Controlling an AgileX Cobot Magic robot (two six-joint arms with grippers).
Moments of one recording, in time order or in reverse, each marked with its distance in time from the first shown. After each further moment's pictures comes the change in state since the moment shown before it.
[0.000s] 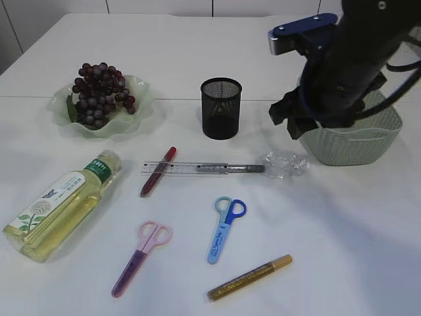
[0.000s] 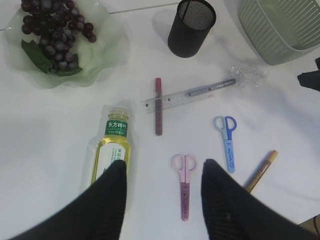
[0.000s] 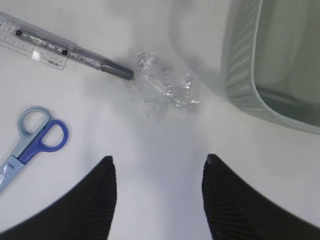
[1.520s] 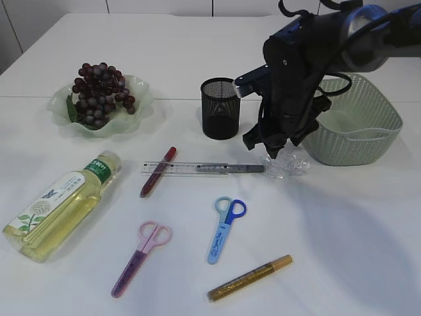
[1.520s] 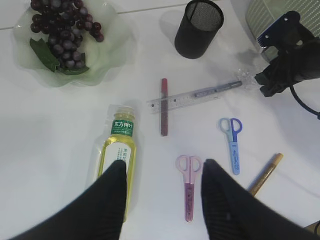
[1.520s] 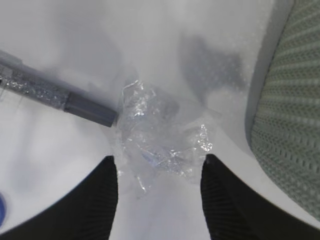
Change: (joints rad) left arm 0.023 0.000 0.000 0.003 0.002 0.000; right arm 0.000 0.408 -0.295 -0.092 0.059 -0.016
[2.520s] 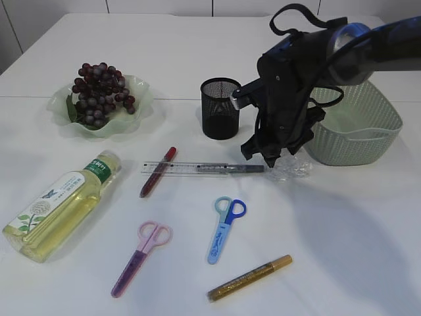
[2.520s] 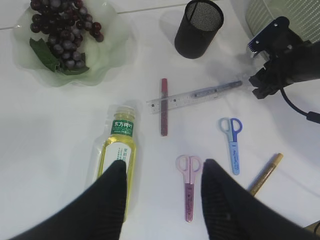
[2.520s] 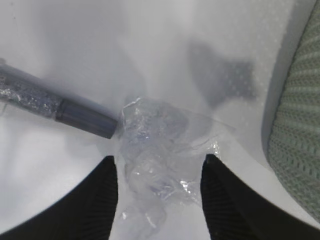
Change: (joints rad) left arm 0.000 0.000 0.000 0.000 0.000 0.000; right arm 0.000 0.055 -0.009 -0.016 -0.026 0.008
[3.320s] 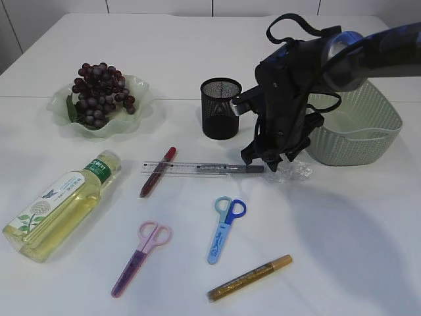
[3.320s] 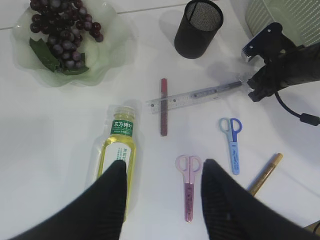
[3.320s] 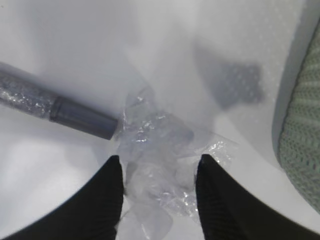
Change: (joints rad) left arm 0.000 0.000 0.000 0.000 0.000 0.000; right arm 0.000 0.030 -0.004 -0.002 0.000 0.012
